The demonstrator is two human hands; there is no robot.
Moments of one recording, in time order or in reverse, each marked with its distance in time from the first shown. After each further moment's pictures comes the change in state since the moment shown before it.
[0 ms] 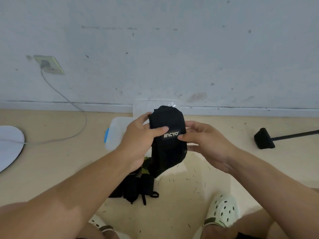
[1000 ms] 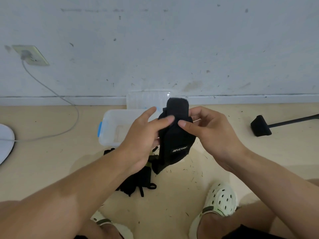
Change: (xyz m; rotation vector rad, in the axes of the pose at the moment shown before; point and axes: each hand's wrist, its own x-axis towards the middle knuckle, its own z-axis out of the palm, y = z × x) left_hand -0.008 -0.008 0.024 -0.130 -0.105 -0.029; right_hand -0.018 0.008 -0.002 -0.031 0.262 -0.211
